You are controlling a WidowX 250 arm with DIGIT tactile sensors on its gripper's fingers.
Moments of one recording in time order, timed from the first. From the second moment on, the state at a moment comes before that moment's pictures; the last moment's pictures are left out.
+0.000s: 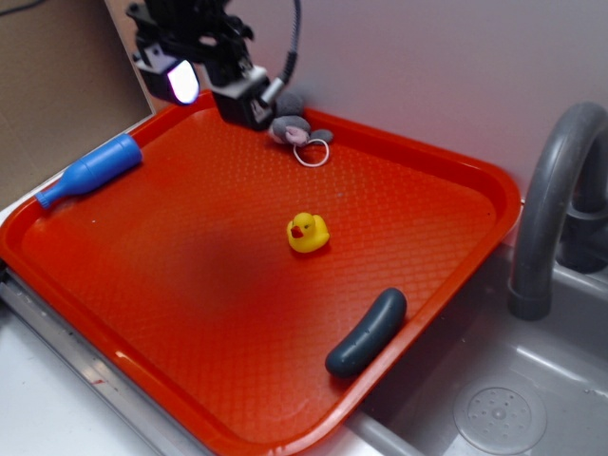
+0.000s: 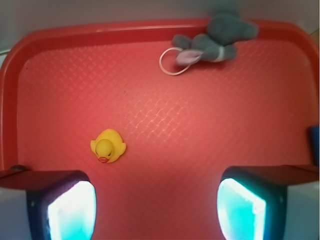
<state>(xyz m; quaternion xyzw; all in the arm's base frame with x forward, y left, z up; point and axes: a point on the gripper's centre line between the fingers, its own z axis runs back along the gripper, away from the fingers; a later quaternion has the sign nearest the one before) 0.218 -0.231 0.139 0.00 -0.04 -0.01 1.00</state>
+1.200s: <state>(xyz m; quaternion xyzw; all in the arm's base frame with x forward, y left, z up) 0.224 -0.276 0.034 0.03 0.02 -0.10 0.99</state>
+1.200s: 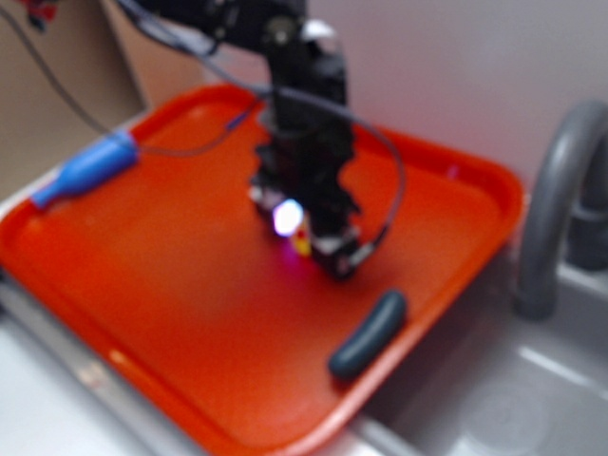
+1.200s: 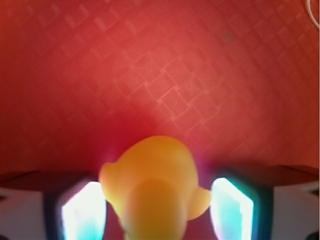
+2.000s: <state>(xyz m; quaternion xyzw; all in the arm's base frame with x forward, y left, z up) 0.215 -0.213 0.097 0.00 0.00 -0.05 1.00</state>
